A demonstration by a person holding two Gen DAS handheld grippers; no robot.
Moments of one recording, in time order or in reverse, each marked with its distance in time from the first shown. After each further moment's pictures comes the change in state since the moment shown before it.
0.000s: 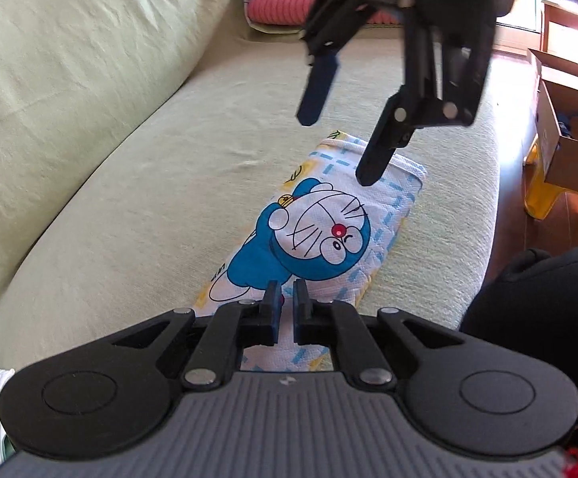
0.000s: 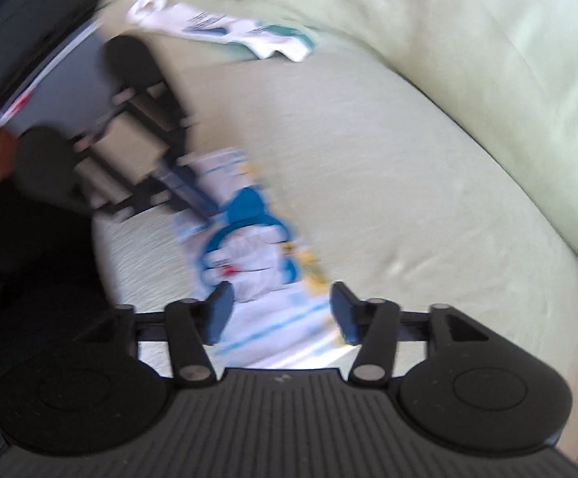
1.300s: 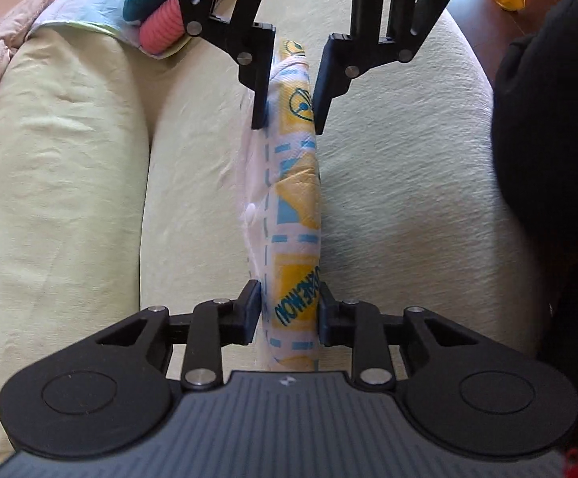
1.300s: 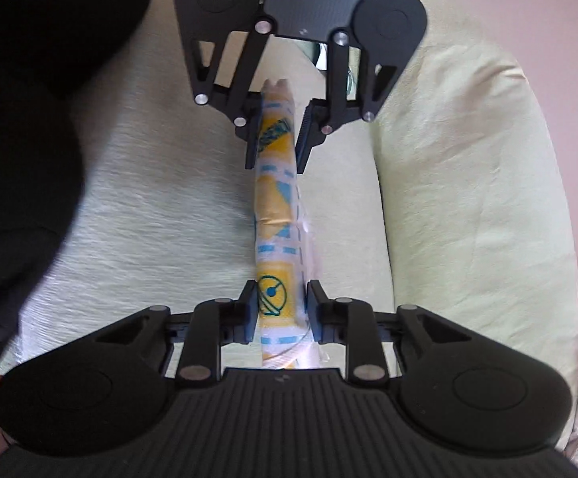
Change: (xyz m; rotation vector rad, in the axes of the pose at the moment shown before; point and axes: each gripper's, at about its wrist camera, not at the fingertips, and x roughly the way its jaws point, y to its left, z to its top) left arm 0.012 -0.063 -0.027 0.668 0.112 0.276; right arm 0.064 0.167 -0.050 -0.807 -0.020 -0.645
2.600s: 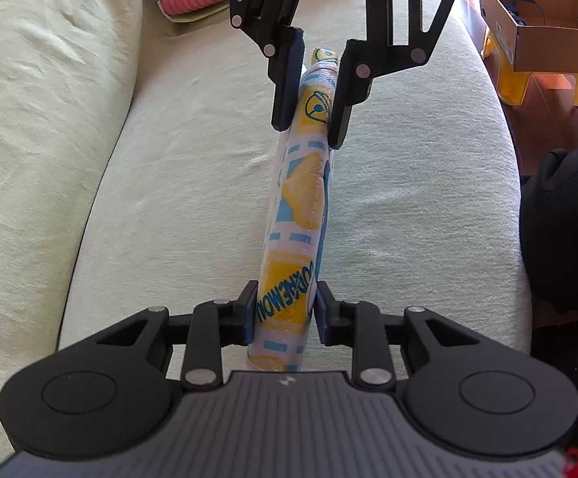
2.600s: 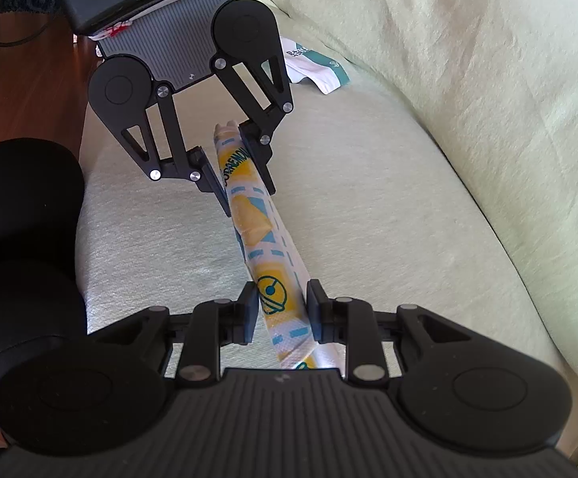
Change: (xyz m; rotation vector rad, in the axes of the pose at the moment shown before) left arm 0.012 0.109 -0.025 -0.280 -0.050 -0.312; right arm 0.042 -0.142 -0.038 0.514 -0.120 0.489
